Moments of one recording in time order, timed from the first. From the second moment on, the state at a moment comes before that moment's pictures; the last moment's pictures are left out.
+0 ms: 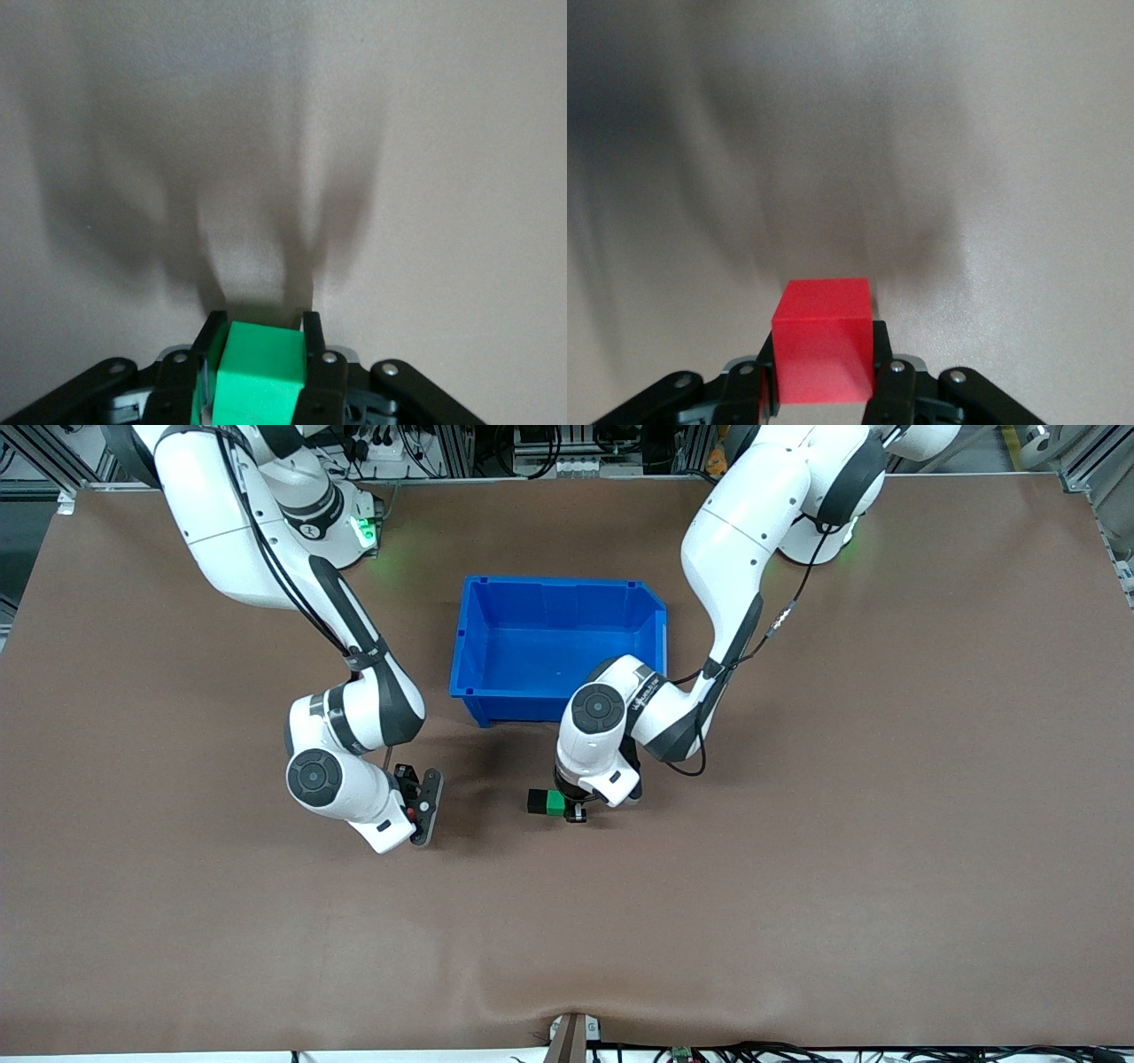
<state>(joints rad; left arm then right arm) -0.74 0.98 0.01 -1.23 -0.05 2.35 -2.34 0.34 0.70 -0.01 -1.62 0.12 2.23 -1.10</state>
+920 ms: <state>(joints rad) -0.73 0.98 0.01 -1.20 -0.05 2.28 -2.34 0.48 0.75 0.00 -1.54 0.12 2.25 -0.98</state>
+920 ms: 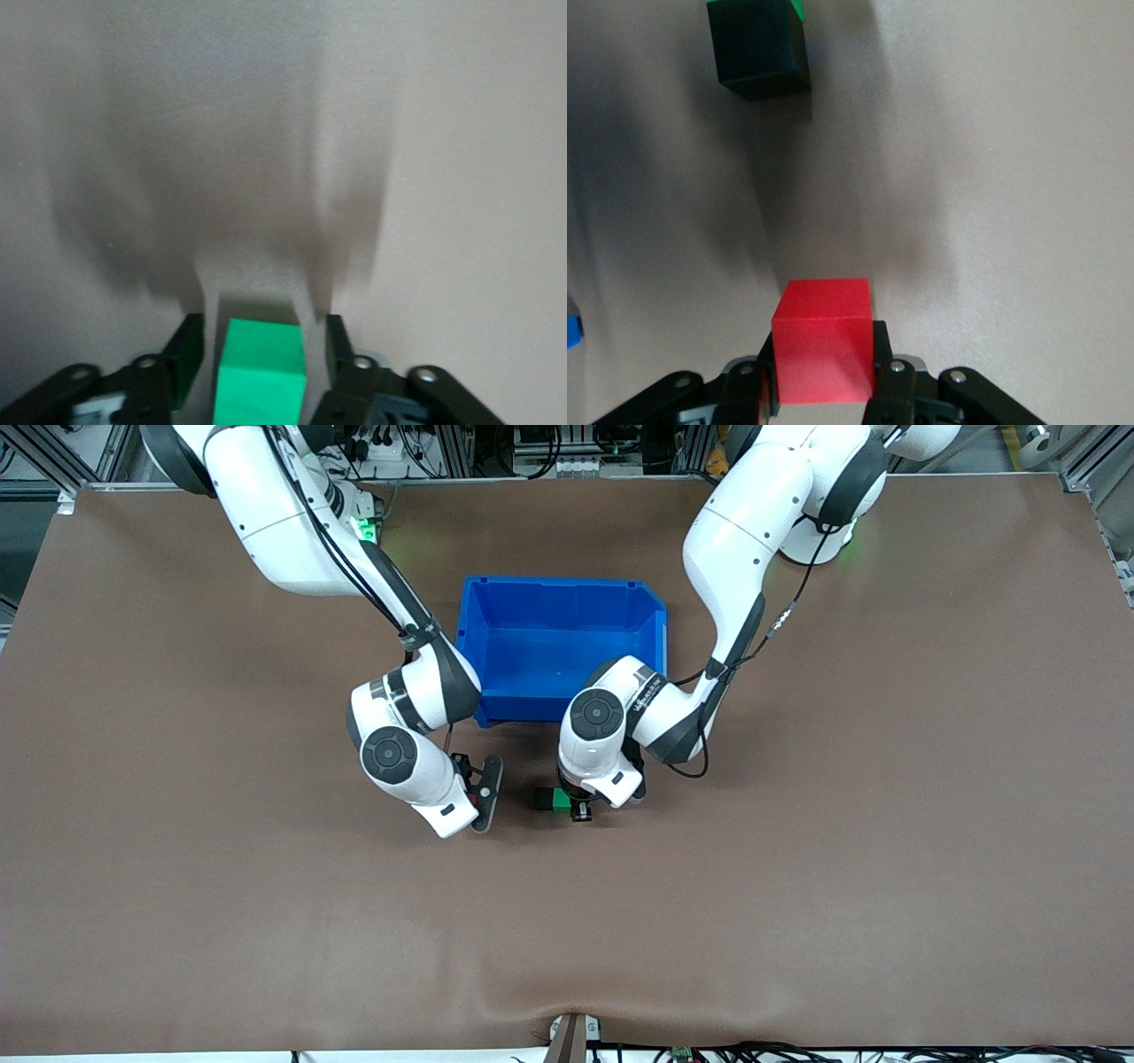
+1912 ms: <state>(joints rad) -0.49 0.56 0.02 -1.18 -0.05 1.75 -1.69 0.58 0.80 0.00 -1.53 0.12 2.38 -0.96</state>
